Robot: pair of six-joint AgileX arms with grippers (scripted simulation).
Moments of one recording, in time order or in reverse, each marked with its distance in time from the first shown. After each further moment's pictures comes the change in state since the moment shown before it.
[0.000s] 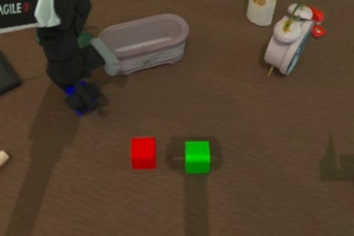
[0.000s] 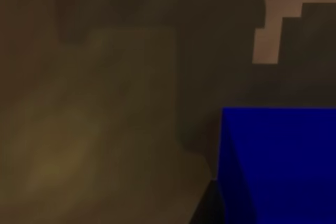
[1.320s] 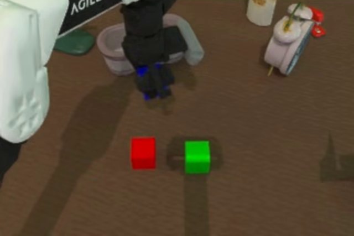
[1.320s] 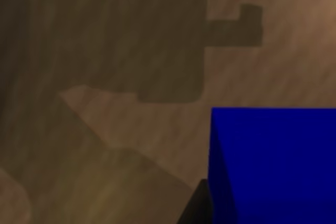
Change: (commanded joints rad) left arm -0.325 0.020 0.351 -0.336 0.002 -0.045; right arm 0.000 0.000 0.000 0.000 0.000 0.000
